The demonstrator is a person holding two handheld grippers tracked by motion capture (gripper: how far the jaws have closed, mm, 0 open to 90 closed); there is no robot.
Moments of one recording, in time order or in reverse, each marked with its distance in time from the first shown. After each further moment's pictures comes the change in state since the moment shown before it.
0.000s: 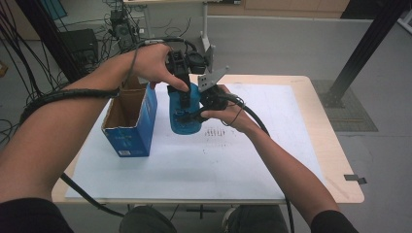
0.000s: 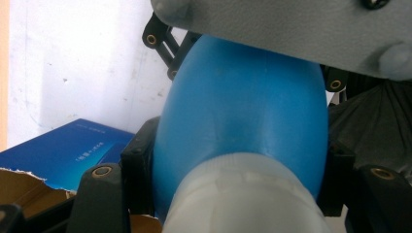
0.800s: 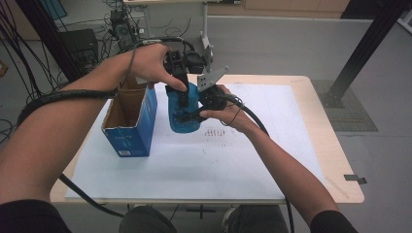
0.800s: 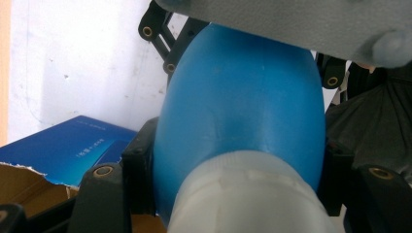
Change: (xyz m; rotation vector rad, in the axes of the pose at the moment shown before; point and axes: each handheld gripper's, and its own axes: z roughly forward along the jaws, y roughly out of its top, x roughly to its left) left arm 0.001 -0.004 0.000 -0.008 0.009 -0.007; right arm -0.002 -0.001 0.003 -0.007 -0.020 -0.007
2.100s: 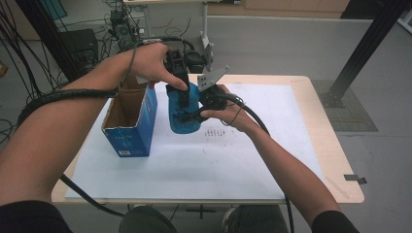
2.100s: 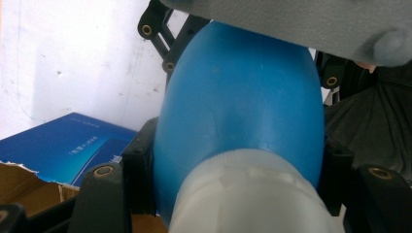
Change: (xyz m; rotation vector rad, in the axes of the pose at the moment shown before) left arm 0.001 0.001 -0.001 0.008 -0.024 -0.018; right arm 0.000 0.000 -0.001 0.000 0.016 0.005
